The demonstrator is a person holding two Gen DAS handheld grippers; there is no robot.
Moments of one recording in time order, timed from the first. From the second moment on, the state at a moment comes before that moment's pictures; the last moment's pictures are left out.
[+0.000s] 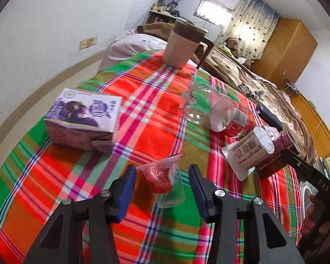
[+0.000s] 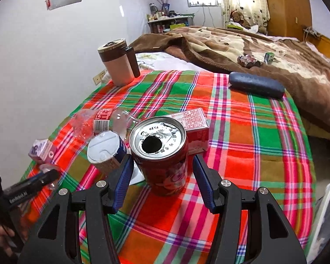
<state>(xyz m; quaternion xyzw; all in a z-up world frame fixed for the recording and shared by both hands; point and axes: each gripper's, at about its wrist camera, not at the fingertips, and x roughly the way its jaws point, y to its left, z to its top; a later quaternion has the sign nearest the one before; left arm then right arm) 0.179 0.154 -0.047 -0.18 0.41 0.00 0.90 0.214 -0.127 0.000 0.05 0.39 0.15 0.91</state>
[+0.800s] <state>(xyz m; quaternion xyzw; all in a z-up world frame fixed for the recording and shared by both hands) 0.175 0.128 -0.045 -0.15 0.40 -0.03 0.90 0.203 -0.123 -0.011 0.05 0.36 0.13 0.92</state>
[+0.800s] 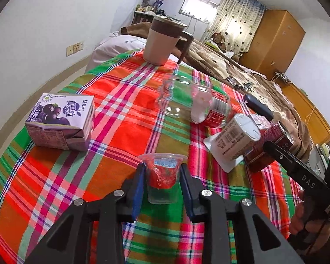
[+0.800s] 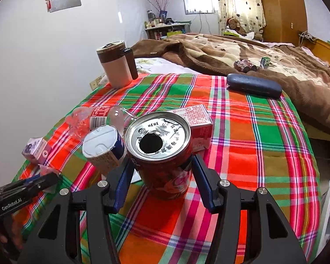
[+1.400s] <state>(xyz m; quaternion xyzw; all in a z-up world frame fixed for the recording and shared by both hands) 0.152 0.072 -0.012 -0.11 0.38 -0.09 0.91 0.172 -0.159 0.003 0.09 0.35 0.11 0.93</state>
